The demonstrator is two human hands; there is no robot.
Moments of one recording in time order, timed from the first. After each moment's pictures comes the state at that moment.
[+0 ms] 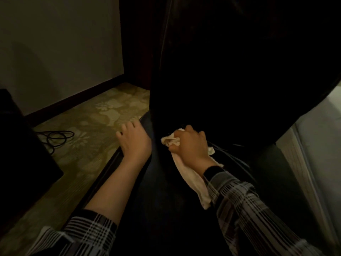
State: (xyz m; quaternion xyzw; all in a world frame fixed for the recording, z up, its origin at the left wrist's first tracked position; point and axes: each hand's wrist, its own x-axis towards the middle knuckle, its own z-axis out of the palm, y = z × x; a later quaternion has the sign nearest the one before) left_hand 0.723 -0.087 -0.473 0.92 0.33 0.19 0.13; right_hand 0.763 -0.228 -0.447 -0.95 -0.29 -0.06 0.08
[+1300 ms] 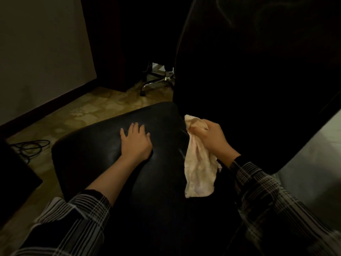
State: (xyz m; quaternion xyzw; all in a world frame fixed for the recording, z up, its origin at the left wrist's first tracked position) left_hand 0.706 -0.164 -0.476 0.98 0.14 0.08 0.14; right_hand 0.726 -0.374 -0.411 -0.87 -0.15 -0.05 0.46
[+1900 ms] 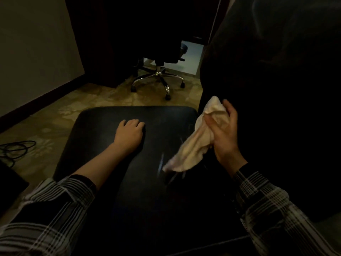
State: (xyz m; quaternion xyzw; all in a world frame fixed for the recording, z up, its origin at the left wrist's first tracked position) left_hand 0.746 -0.166 -0.467 1.00 0.00 0.08 0.04; right_hand 0.720 -0.416 -0.391 -0.66 -0.06 -0.12 0.74
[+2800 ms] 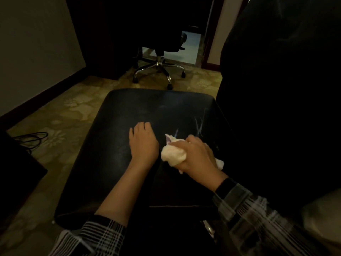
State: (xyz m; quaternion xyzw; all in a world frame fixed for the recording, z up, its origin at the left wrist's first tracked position) left_hand 0.640 -0.198 -0.486 0.96 0.15 0.16 0.16; right_hand 0.607 -0.355 -0.445 -0.96 -0.23 -0.04 0.17
